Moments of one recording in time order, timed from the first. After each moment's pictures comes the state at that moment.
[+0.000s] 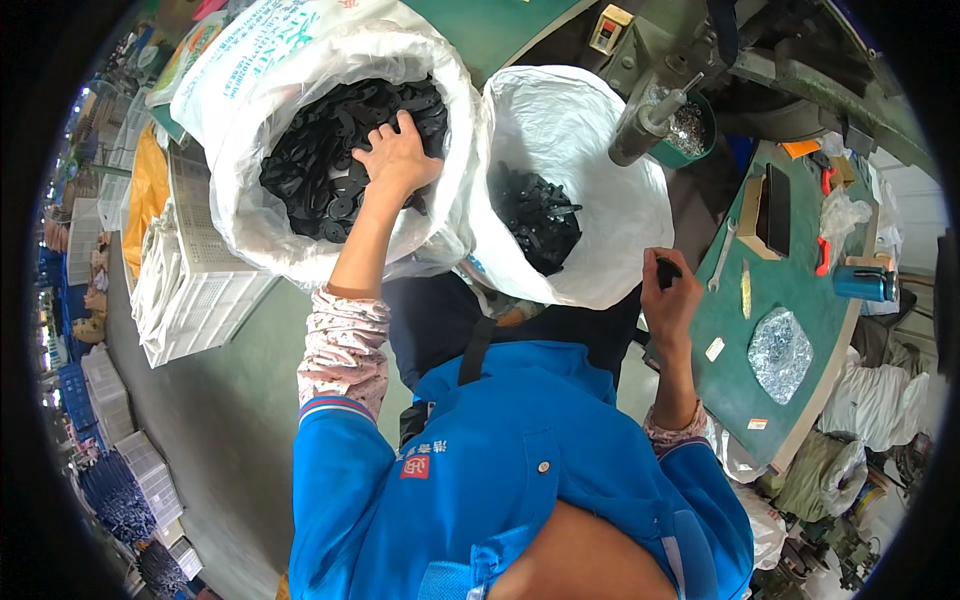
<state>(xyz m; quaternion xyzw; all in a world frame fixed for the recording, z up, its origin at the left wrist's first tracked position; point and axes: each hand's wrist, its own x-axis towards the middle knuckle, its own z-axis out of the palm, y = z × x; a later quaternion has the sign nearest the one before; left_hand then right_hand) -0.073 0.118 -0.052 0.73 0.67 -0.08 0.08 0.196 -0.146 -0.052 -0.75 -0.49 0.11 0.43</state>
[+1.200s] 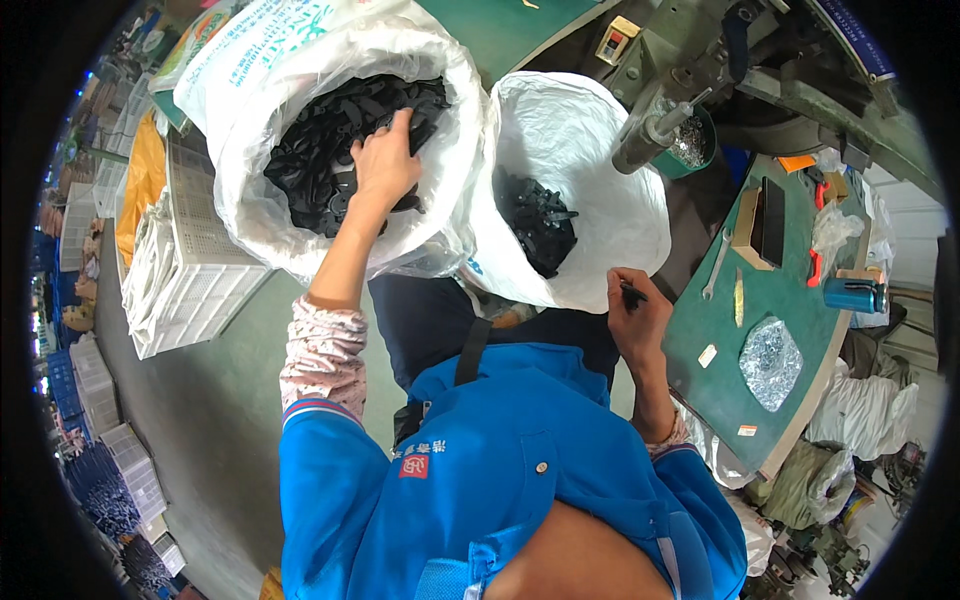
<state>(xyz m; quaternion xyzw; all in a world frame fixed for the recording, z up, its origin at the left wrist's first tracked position) -0.106 0.114 -0.064 0.78 0.60 0.12 0.10 0.158 -0.152 -0.047 -0.71 -0.54 0.16 0.43</state>
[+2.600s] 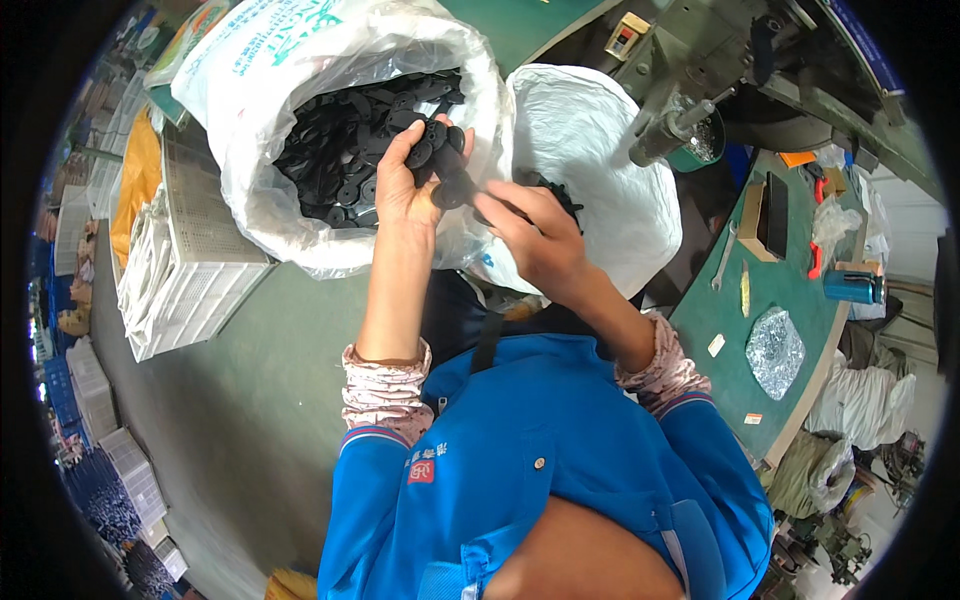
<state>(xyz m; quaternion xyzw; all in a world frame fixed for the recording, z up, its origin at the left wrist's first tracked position) -0.090 0.061 -0.032 -0.04 0.22 0.57 0.79 0.067 -0.040 -0.028 -0.36 -0.78 0.03 0.51</state>
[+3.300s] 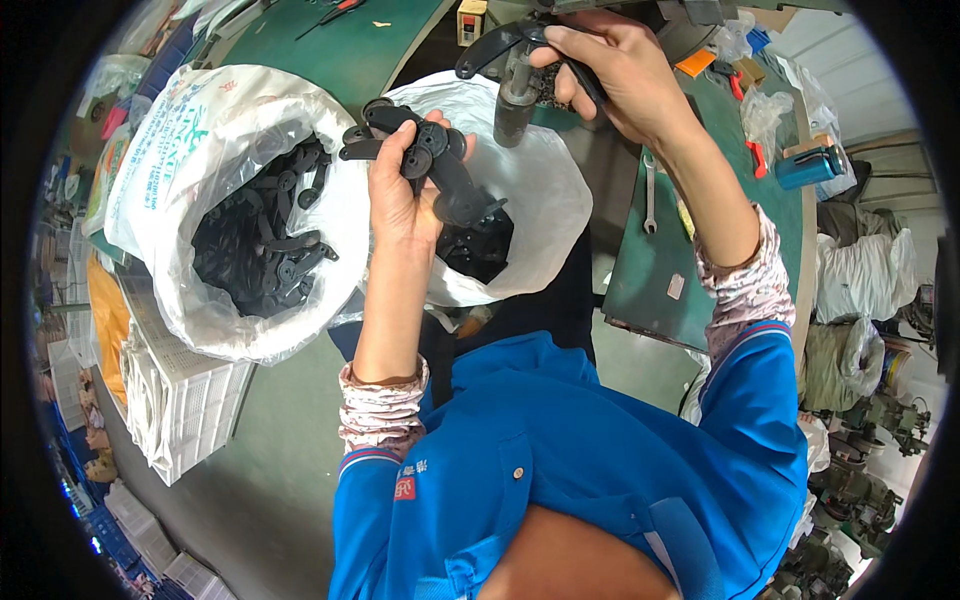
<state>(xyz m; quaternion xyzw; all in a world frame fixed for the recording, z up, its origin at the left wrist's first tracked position) 0.034 0.038 -0.002 0.11 0.19 0.47 0.86 0.233 -0.009 0.137 -0.57 -0.39 0.46 0.56</state>
